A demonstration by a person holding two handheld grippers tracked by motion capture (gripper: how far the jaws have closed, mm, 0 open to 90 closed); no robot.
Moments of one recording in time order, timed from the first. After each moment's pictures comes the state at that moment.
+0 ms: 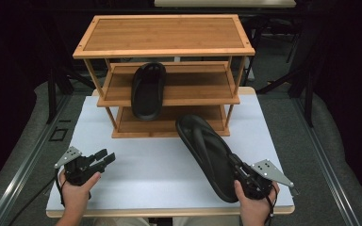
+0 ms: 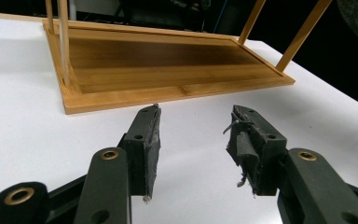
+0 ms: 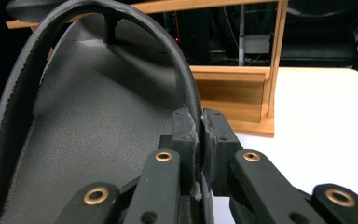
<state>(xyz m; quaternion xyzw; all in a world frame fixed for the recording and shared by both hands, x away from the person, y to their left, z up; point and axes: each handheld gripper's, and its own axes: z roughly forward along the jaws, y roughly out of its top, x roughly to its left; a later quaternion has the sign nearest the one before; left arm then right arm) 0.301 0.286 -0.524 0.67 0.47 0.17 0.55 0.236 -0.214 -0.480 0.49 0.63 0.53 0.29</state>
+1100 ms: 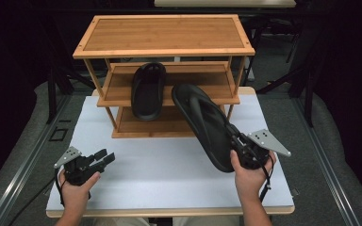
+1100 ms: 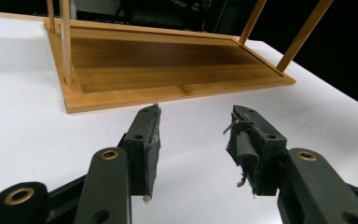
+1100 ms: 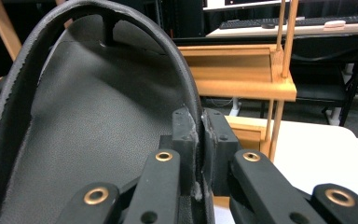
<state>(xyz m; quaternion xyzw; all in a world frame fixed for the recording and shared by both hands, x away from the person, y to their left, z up) 0.302 0.287 -0.525 0.67 0.47 0.17 0.55 0.290 -0.201 -0.425 0.47 0.61 0.55 0.33</state>
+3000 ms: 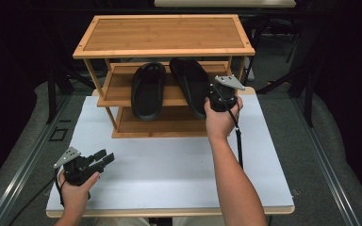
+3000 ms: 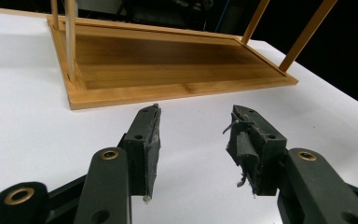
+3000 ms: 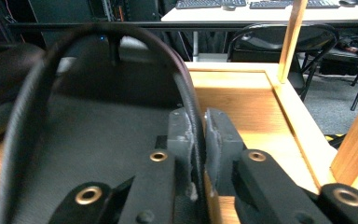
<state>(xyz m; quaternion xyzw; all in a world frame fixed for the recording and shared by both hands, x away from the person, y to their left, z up) 0.303 0.289 -0.528 0.67 0.47 0.17 0.55 0.439 -0.141 -0.393 0.54 0.60 0.46 0.37</state>
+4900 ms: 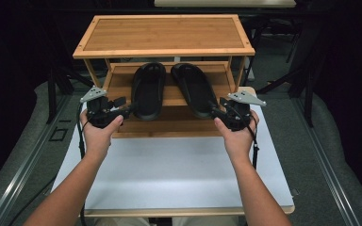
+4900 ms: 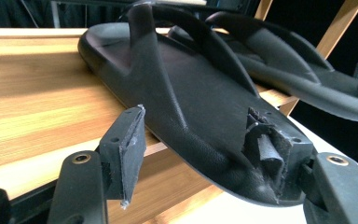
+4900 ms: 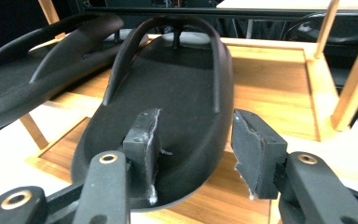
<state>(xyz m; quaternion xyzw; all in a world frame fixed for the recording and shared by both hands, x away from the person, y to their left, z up) 0.404 0.204 -0.397 0.70 0.42 0.20 0.54 0.381 -0.174 -0.396 0.47 0.66 0.50 0.29</state>
